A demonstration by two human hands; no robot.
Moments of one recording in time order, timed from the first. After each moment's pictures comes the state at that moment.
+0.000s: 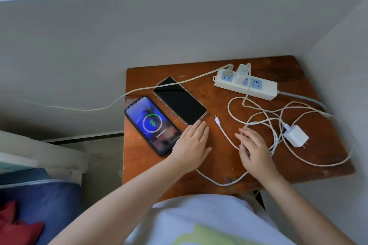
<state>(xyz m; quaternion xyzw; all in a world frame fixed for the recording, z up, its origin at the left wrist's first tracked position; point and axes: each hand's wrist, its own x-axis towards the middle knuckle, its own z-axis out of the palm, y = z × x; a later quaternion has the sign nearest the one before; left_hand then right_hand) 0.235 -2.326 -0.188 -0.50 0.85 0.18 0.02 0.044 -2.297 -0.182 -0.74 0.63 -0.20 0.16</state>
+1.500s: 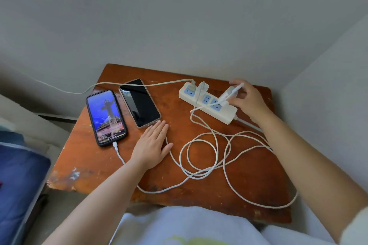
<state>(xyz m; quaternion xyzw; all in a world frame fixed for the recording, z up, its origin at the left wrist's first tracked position) 0.159 -2.335 -0.211 -0.69 0.70 0.17 -0.06 -0.078 -2.484 -0.105 -0.67 0.57 -0.24 0.42</state>
